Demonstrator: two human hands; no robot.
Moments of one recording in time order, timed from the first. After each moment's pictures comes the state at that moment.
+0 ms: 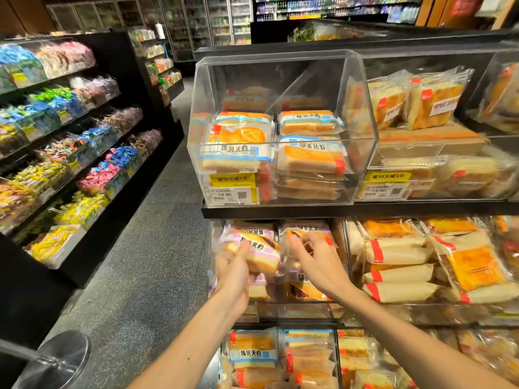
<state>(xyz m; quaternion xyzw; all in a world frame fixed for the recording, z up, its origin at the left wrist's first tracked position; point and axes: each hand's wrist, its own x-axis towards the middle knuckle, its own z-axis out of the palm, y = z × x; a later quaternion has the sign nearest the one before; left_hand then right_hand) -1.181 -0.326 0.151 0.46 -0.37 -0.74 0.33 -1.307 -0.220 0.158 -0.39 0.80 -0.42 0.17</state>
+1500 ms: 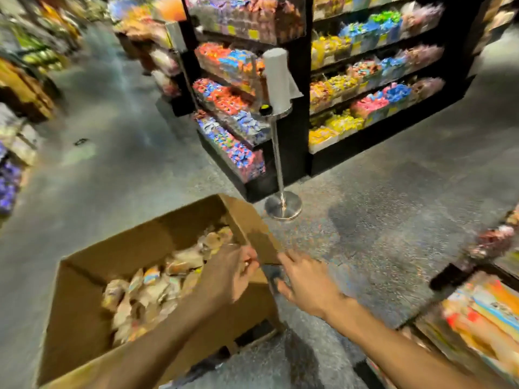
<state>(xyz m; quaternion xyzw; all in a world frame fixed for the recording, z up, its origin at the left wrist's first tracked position) -0.591 -0.097 0.137 0.69 -0.70 -0.11 0.15 -0.783 -0.146 0.115 -0.90 0.40 -0.05 0.13</state>
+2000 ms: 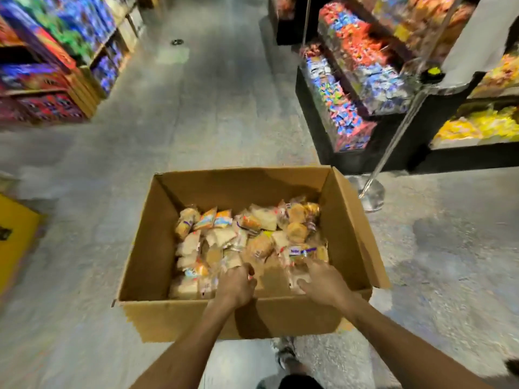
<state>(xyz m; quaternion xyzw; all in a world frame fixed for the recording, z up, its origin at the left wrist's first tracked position) -0.363 -0.026 -0.050 0.87 -0.36 -0.32 0.09 -0.527 -0.174 -0.002 -0.89 0.34 0.17 0.26</state>
